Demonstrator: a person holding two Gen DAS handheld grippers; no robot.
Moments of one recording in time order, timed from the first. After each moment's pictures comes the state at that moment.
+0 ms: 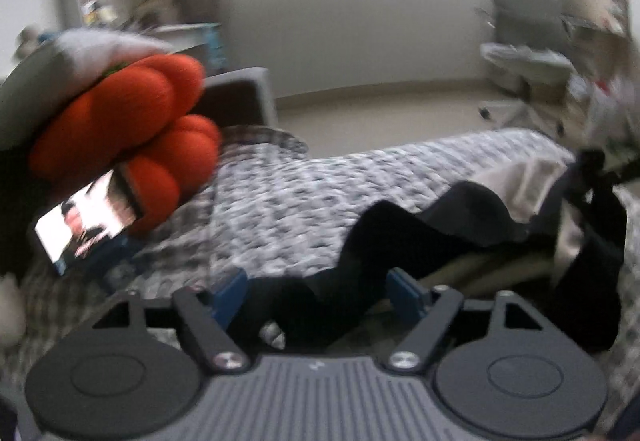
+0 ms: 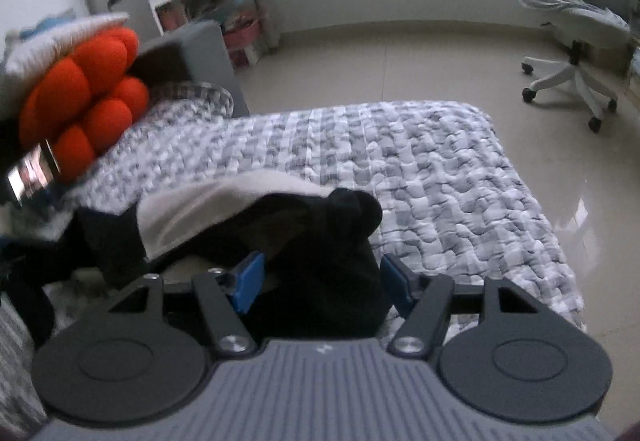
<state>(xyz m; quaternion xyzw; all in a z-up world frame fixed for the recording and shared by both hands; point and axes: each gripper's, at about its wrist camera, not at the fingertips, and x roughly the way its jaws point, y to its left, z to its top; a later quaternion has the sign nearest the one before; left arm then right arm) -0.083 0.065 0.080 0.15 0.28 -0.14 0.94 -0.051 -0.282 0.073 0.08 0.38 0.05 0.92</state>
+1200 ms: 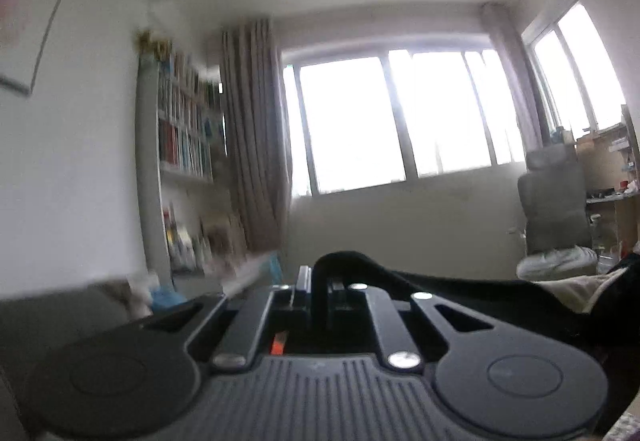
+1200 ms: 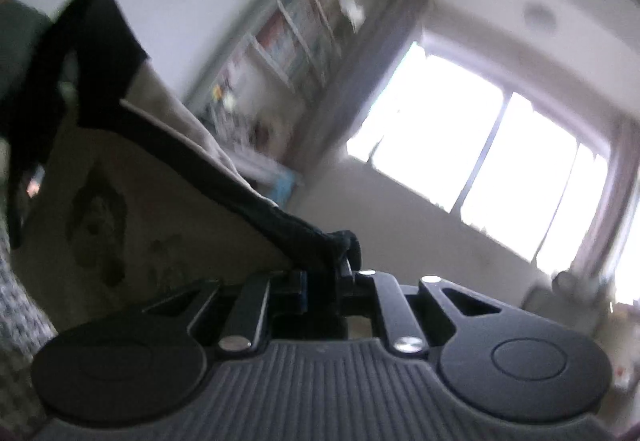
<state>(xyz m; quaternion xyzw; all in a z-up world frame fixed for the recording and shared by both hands) -0.188 0.119 0.369 0.08 -0.06 -0.08 0.99 -0.201 -0.266 0.275 -0.26 -0.03 0.09 0.96</state>
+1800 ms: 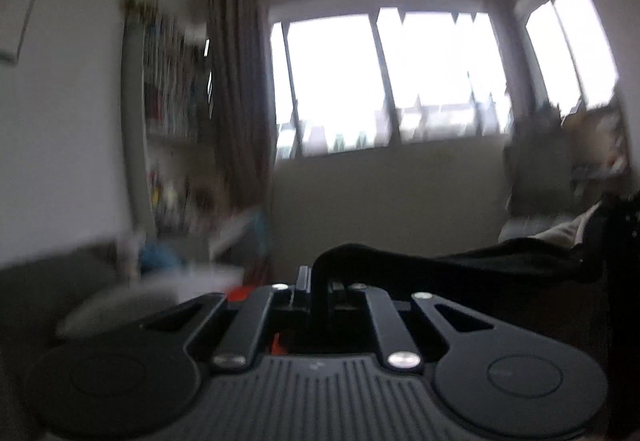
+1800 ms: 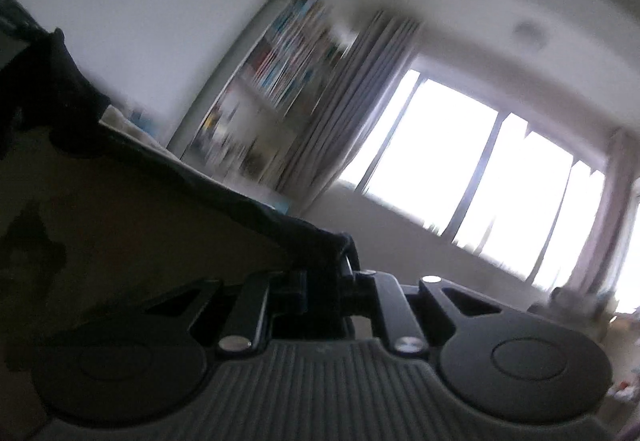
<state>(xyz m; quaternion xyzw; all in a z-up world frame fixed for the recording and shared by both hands) -0.151 0.109 0.304 0.09 0.08 -0.08 0.99 -0.153 -0.274 0.289 -0.25 -0.03 0.09 0.96</state>
